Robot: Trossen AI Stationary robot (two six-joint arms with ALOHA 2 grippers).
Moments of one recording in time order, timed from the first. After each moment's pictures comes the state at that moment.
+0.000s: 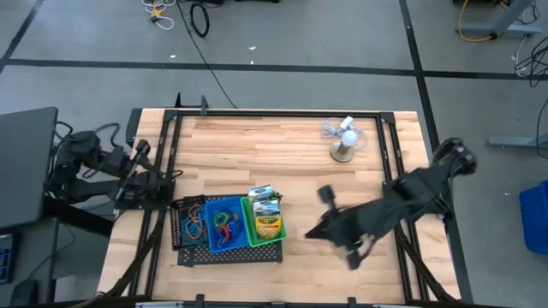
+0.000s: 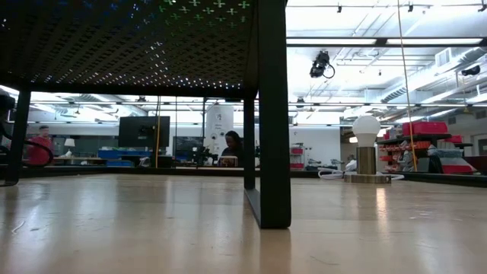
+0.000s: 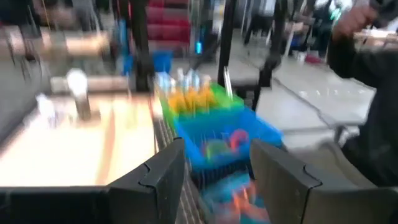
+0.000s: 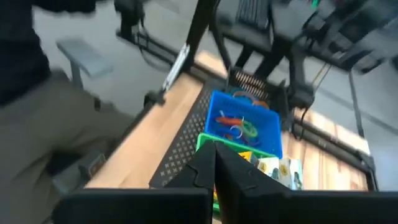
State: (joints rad) left arm 0.13 0.00 0.81 -0.93 0.37 0.02; right arm 0.59 1.53 1.79 -0.80 0.29 -0.17
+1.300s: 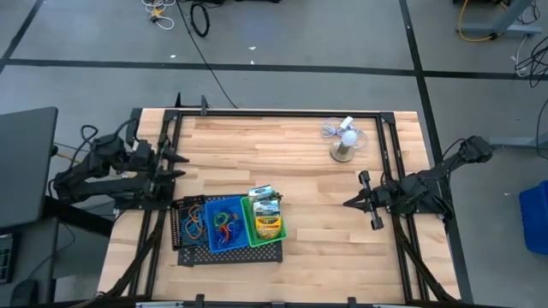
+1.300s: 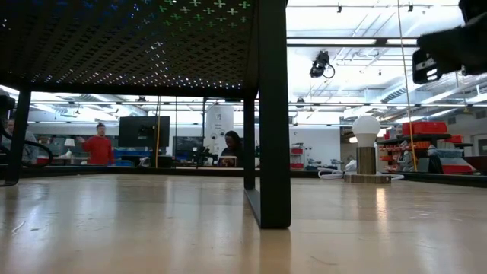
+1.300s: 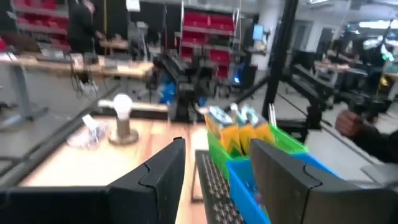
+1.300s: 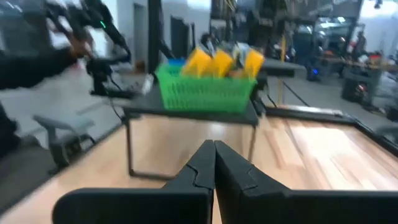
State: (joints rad) left arm 0.14 0.04 0.54 -0.49 0.19 -0.07; right arm 0.52 0.32 0.01 0.32 0.32 -0.07
